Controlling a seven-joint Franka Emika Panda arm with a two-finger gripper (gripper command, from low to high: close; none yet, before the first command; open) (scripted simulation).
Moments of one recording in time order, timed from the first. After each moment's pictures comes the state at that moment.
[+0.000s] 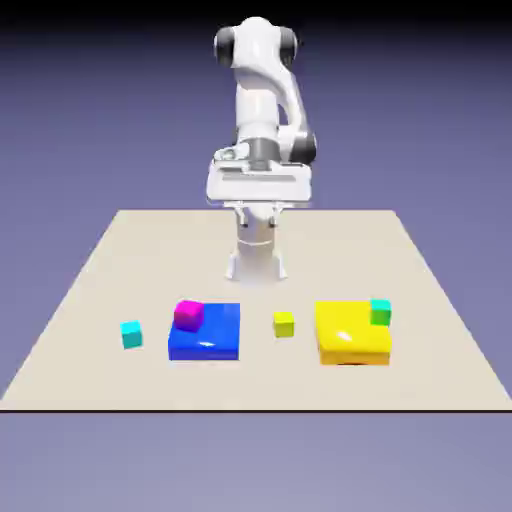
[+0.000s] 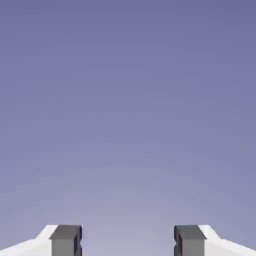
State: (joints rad) arm 0.00 -0.53 -0.03 -2.79 0.00 3.02 0.69
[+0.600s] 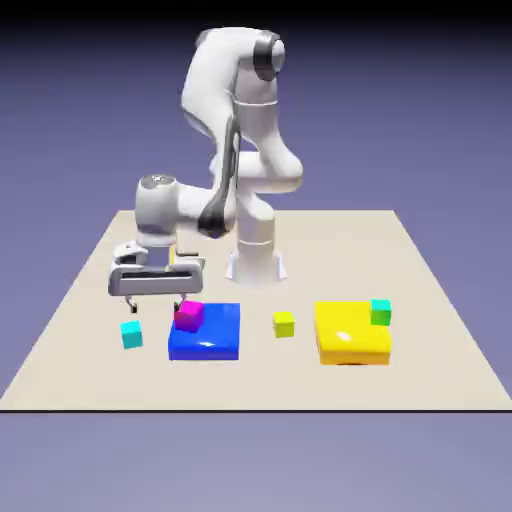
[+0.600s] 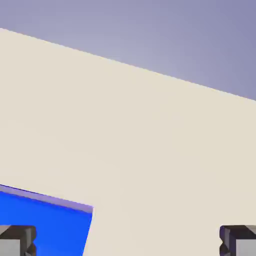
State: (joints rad) arm -0.13 0.13 -0.45 -2.56 -0.04 2.70 -0.04
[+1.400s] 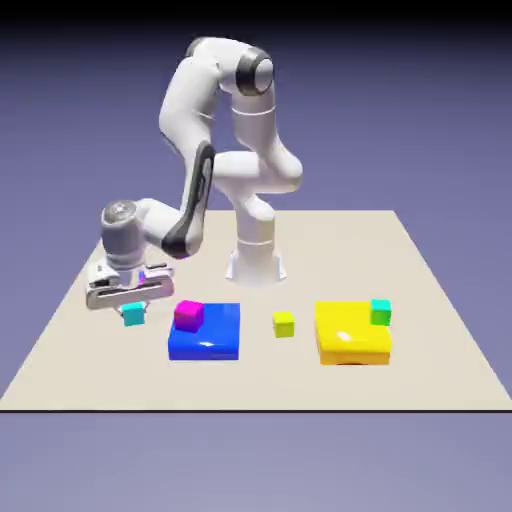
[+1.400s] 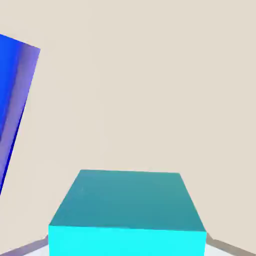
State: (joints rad) arm -0.11 0.11 -0.51 -2.56 -0.13 2.54 -0.07
